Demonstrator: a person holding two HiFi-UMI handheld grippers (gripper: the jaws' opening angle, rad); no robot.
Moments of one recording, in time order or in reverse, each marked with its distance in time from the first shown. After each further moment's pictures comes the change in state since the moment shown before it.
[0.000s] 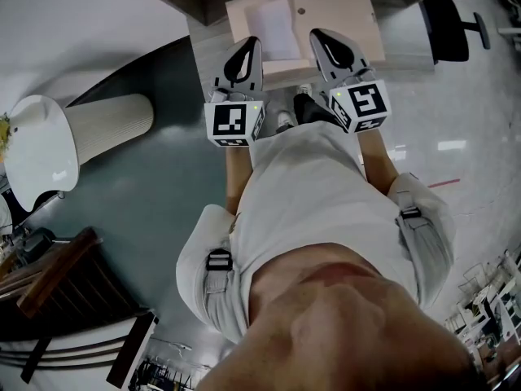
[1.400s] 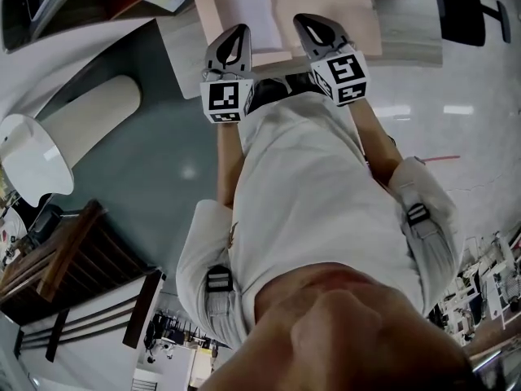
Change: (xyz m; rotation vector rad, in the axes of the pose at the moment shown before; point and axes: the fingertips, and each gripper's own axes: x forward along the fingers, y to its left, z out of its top) left arm 0.121 0.004 -0.142 0.005 0.261 0.002; right arm 0.078 -0.097 -0.149 0.128 0.260 0.085
